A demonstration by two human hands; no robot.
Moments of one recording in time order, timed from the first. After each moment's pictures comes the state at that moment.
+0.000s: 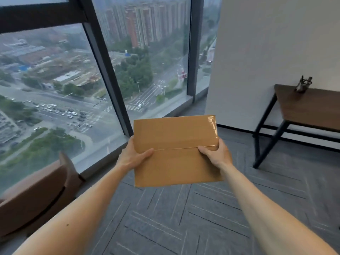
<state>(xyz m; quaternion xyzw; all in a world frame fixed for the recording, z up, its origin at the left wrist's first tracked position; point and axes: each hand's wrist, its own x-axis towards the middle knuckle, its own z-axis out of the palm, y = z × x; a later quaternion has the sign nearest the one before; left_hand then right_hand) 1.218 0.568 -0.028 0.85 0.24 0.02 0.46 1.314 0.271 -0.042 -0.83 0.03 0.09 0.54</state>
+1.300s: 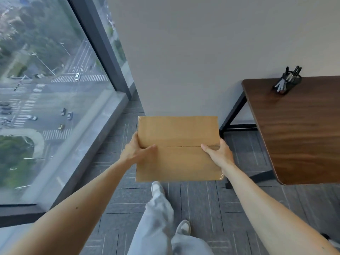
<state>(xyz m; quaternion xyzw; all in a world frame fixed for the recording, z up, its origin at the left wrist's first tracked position) 2.187 0.390 -0.171 0.88 0.14 -0.22 0.40 2.145 0.080 -0.197 -0.79 0.31 0.14 0.51</state>
